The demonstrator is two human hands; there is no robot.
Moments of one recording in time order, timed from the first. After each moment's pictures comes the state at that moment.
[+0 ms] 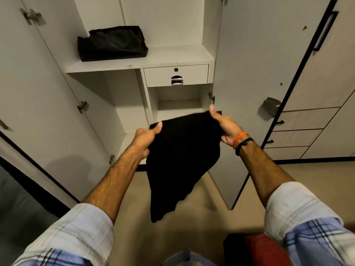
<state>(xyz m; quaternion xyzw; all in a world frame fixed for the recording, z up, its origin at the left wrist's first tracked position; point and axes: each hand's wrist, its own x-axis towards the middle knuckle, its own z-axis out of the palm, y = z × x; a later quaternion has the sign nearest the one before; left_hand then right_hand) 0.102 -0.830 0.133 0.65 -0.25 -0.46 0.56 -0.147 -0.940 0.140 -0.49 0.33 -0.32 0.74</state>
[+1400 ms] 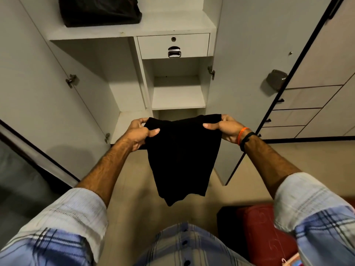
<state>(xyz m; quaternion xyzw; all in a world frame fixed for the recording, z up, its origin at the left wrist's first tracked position) 0.117 -0.802 0.079 0.66 -0.27 -0.50 0.50 -0.166 -0.918 0.076 -0.48 0.42 -0.25 0.73</state>
